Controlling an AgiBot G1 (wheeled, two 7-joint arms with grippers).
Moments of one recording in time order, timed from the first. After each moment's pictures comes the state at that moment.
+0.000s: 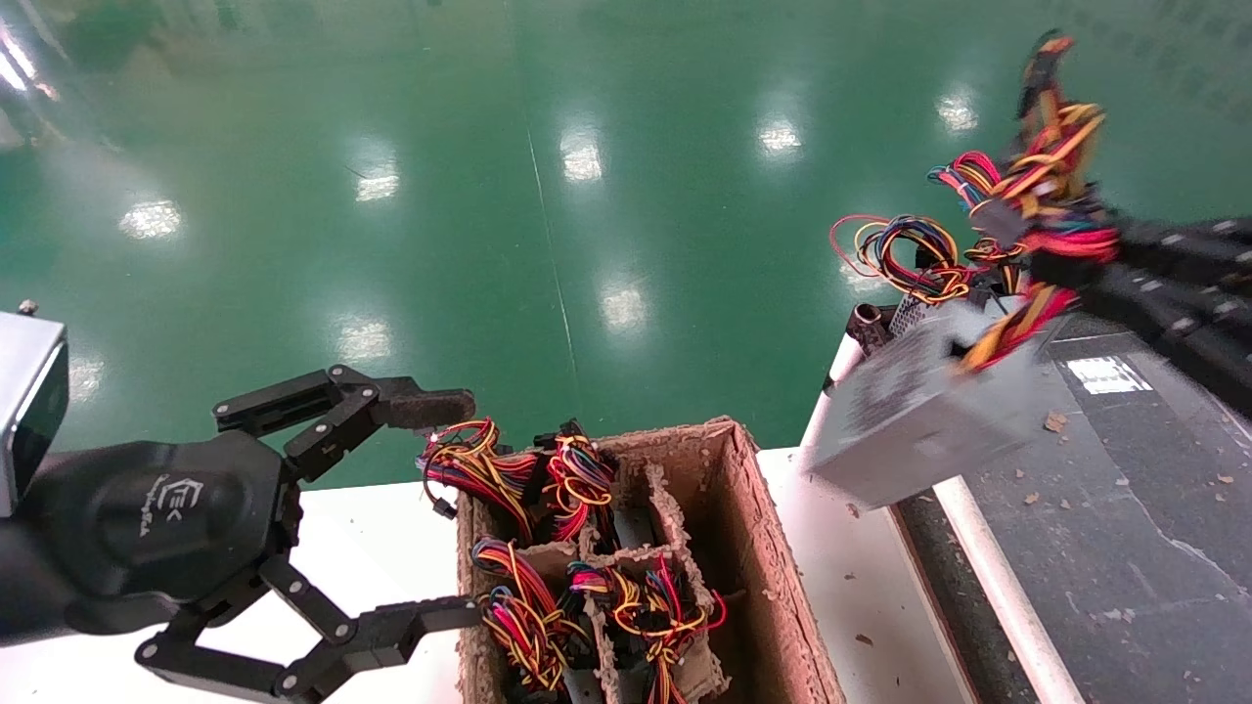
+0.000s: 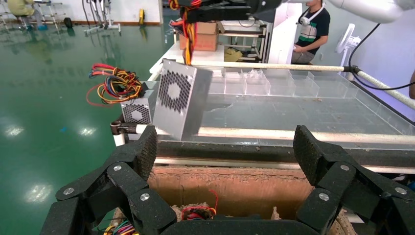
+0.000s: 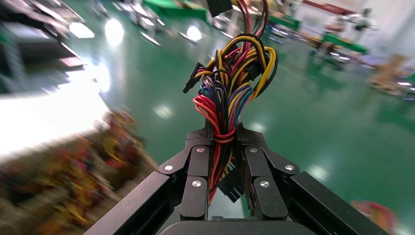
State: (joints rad) left arm -1.10 0.58 0.37 -1.26 0.67 1.46 -0.14; right arm 0.95 -0.34 -0.13 1.16 -0.64 -1.28 -0.04
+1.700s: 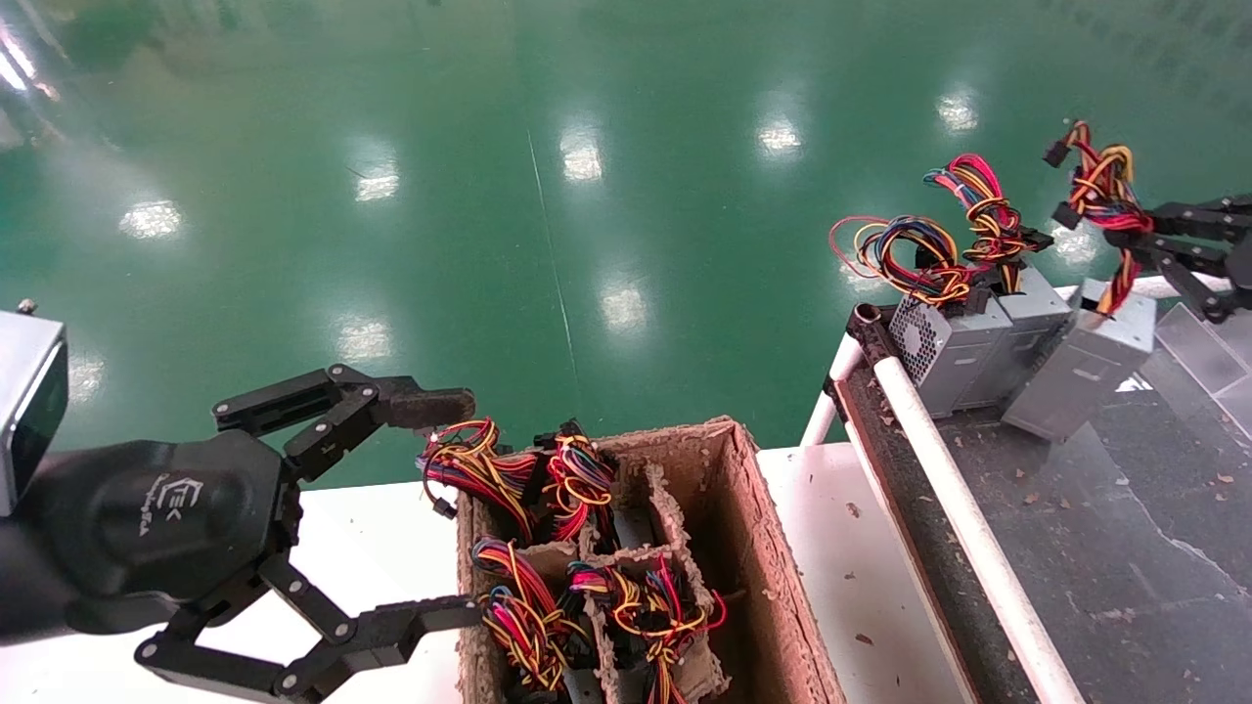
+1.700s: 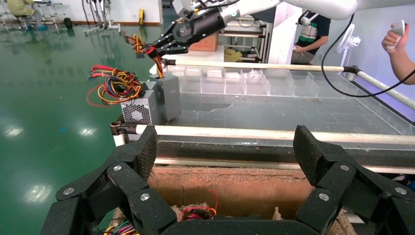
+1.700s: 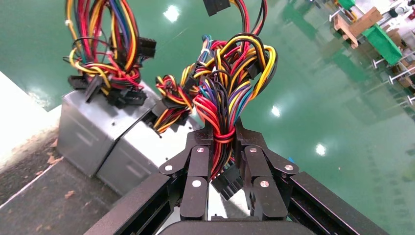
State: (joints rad) left arm -1.10 0.57 0.37 -1.26 0.67 1.46 -0.14; right arm 1.61 -0.63 -0.41 0.50 -1.33 -1.10 -0.29
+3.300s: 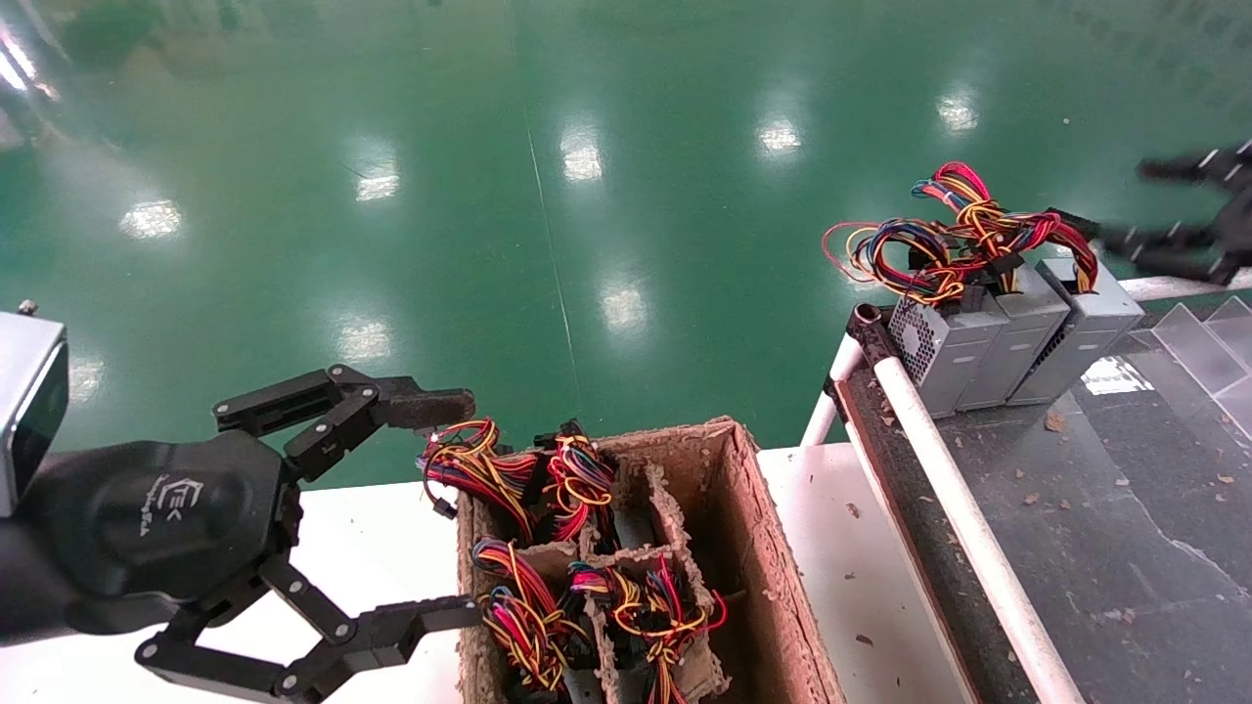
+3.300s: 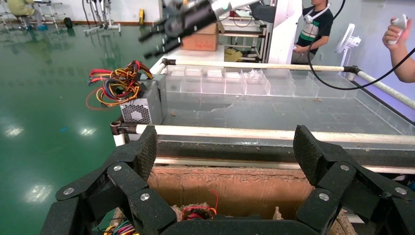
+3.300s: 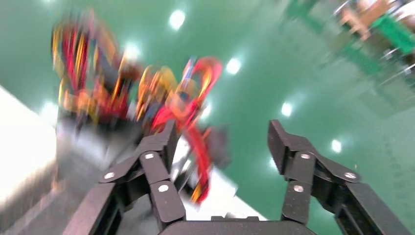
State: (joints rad) left arm -1.10 0.57 0.37 -1.26 0.66 1.46 -0.14; right arm 1.92 -0.76 -0.47 0.05 -1.42 -1.20 -0.44
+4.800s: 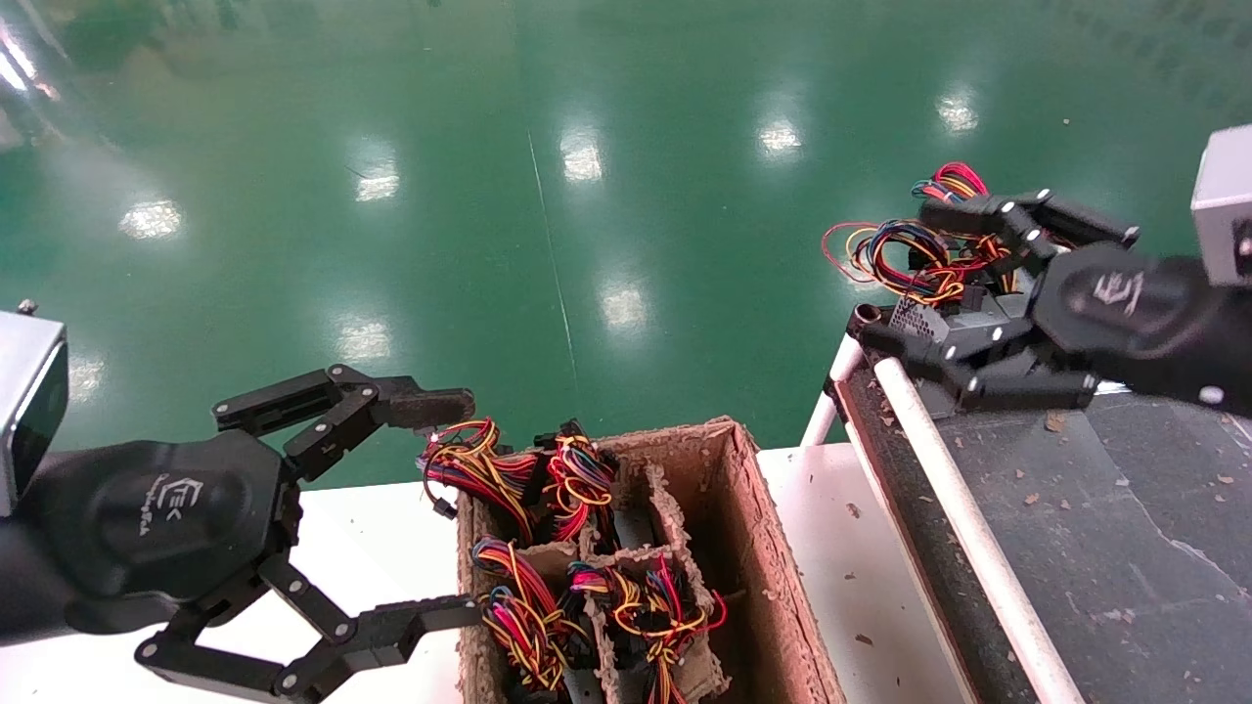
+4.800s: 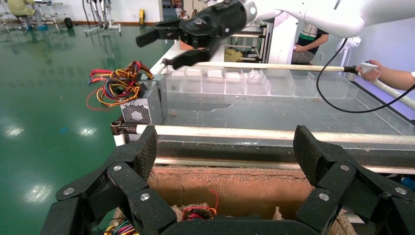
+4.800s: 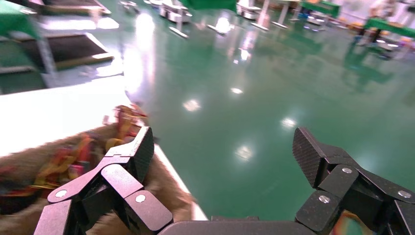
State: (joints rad) left arm -1.10 0.57 0.37 -1.26 0.66 1.46 -0.13; right arm 1.34 -0.65 -0.33 0.90 -0.93 -1.41 0.00
